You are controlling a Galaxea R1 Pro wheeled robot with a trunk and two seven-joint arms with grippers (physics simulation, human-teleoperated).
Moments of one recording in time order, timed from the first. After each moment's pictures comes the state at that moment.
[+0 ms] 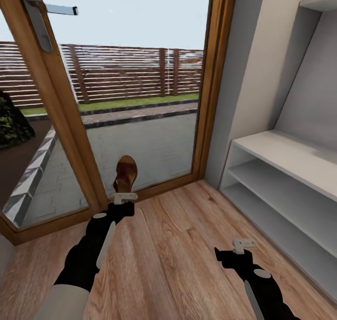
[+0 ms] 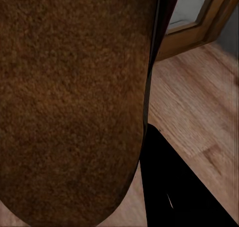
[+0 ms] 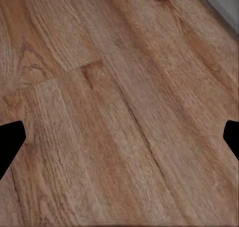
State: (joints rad) left arm -0.55 -0.08 -0.03 -1.23 0.00 0.58 -0.02; right arm -0.15 0.00 0.00 -1.42 0.00 0.55 0.00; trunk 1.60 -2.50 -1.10
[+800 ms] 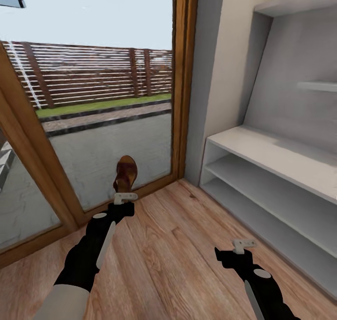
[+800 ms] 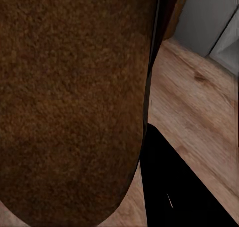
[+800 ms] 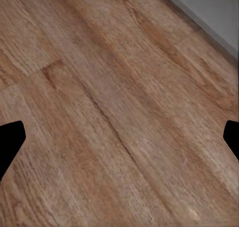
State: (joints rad) left arm -0.55 -0.08 -0.03 -1.23 0.00 0.58 -0.02; right arm -0.15 0.00 0.00 -1.42 0.00 0.55 0.00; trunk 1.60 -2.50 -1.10
